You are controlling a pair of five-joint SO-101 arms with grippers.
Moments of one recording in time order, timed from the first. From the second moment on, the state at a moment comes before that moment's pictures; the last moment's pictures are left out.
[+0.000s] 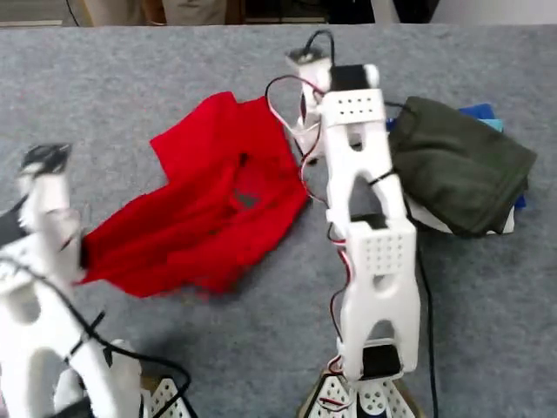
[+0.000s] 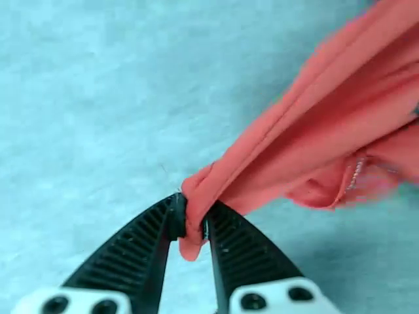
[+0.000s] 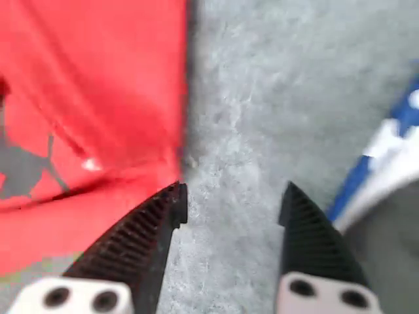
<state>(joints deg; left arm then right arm) -34.5 -39.5 39.4 83.9 -37.0 -11.1 44.2 -53.8 101.4 6.4</state>
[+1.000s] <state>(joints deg) -62.7 -43.7 47.8 77.7 -60.2 -28.7 70.5 -72.0 87.3 -0.3</state>
